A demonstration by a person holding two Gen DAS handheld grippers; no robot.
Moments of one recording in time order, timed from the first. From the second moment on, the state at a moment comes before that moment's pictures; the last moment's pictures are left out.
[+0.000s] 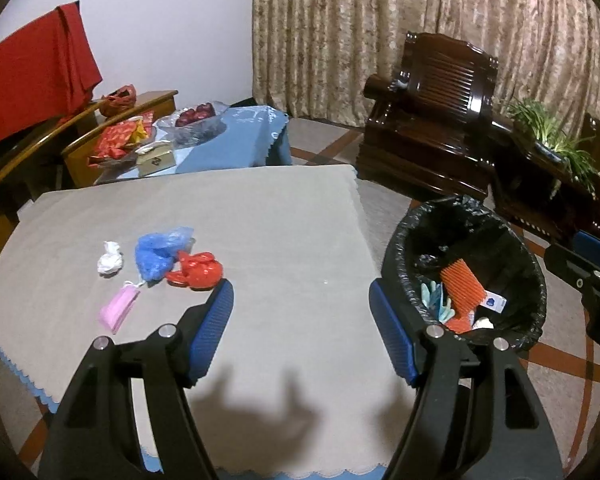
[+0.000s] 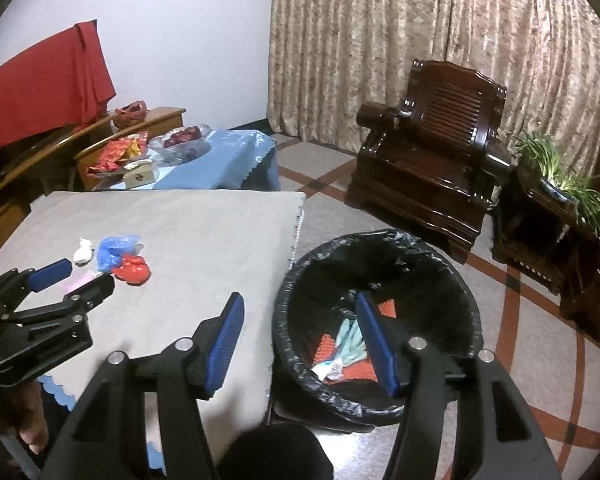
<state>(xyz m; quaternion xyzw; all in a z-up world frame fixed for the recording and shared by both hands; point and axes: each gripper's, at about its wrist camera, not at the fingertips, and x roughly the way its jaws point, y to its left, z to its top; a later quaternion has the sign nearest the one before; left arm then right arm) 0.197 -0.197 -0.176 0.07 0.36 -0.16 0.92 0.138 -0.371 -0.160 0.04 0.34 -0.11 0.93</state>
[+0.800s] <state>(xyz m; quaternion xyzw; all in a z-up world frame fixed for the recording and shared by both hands) 0.202 -0.109 -0.157 0.05 0.34 -0.11 0.93 0.154 -0.294 -0.132 0.01 0.31 -0.08 0.95</state>
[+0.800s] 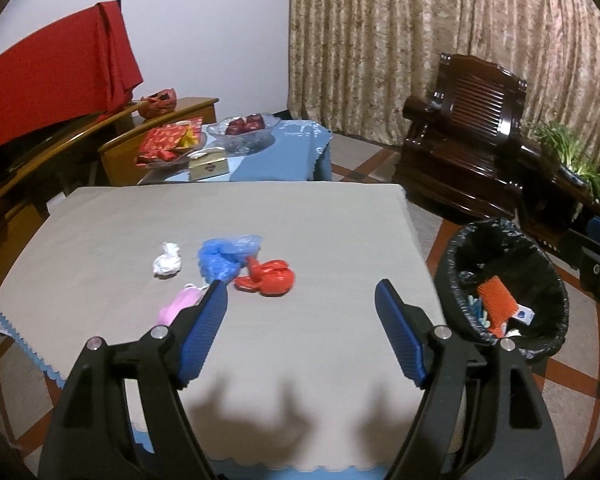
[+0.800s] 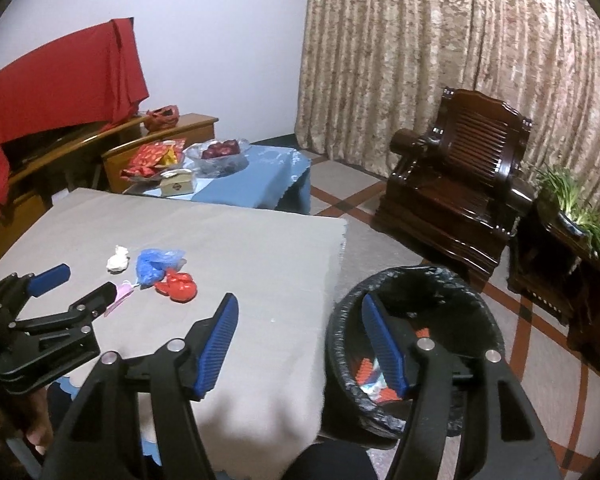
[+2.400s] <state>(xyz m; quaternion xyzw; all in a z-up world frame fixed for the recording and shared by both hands) 0.398 0.052 -0.365 0.08 0.47 -0.06 0.88 0.383 -0.141 -0.346 0.06 0.41 0.00 0.91</state>
